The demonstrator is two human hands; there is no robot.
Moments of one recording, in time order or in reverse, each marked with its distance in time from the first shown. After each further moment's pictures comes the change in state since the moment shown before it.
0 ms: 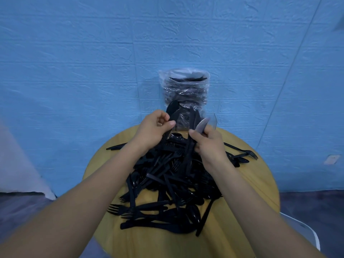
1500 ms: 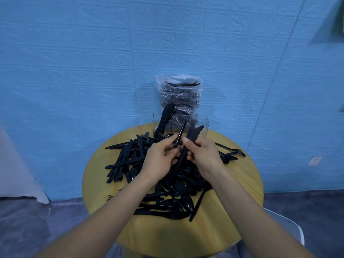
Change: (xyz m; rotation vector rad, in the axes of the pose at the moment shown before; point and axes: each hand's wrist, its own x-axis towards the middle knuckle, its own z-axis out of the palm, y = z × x) left_hand -0.085 0.003 0.035 -0.125 -0.037 -0.045; right_hand -0.046 -0.007 -0.006 -0.098 -0.066 0.044
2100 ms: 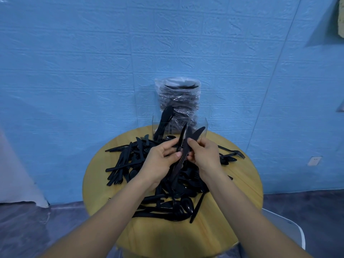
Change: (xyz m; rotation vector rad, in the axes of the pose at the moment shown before) left_hand -0.003 0.003 0.000 -0.271 -0.071 -0.119; right_hand 0.002 0.001 0.004 0.053 0.204 0.010
